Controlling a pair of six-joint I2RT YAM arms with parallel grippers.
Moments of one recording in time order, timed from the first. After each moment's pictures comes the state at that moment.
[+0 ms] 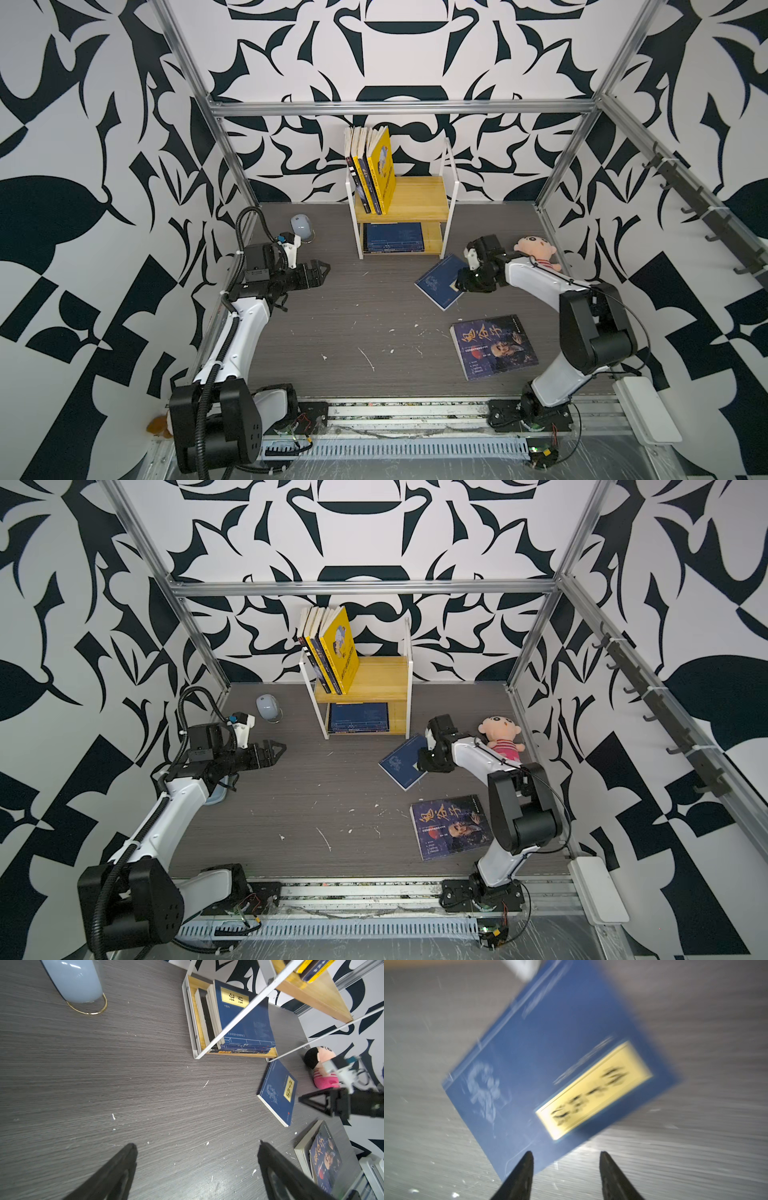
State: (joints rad) left arm 0.08 1.17 0.81 -0.40 0.57 -0.12; right arm 0.19 1.66 1.06 -0.55 -0.15 0.26
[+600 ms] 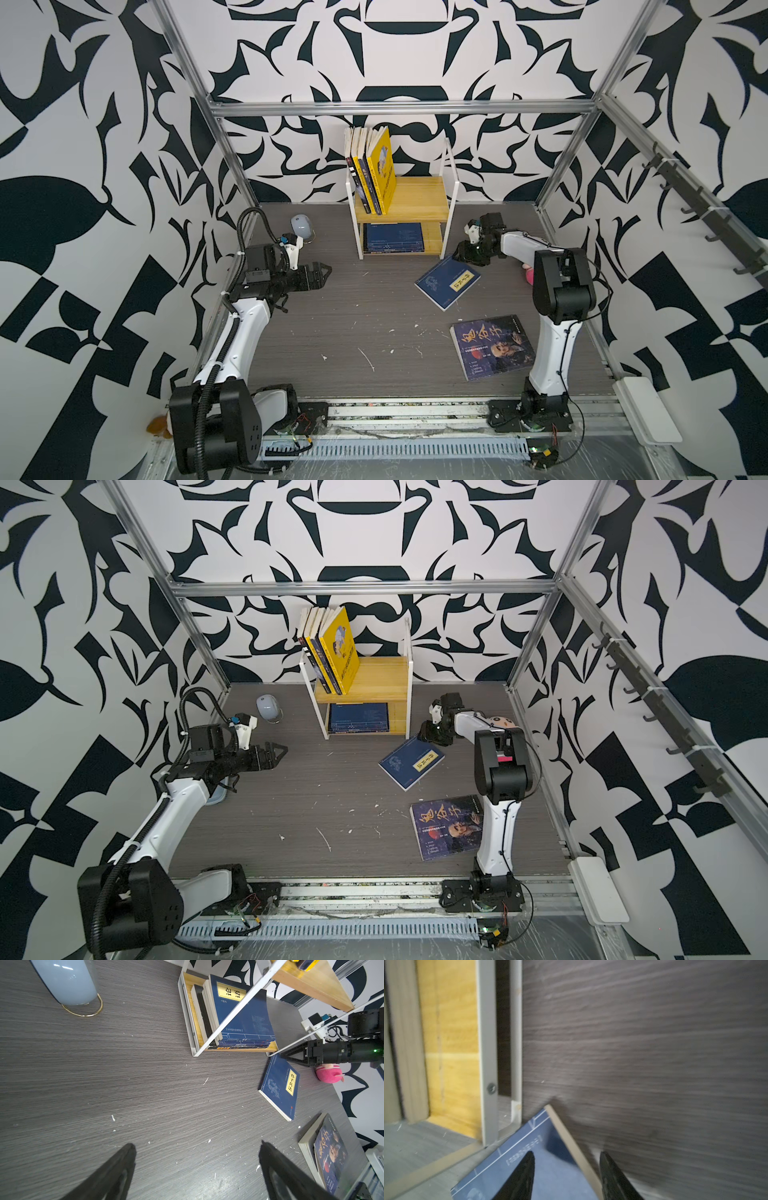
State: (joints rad) left arm 0.08 1.17 0.81 -0.40 0.57 -0.07; right arm 0.11 2.07 1.42 -0.48 -0.39 0.20
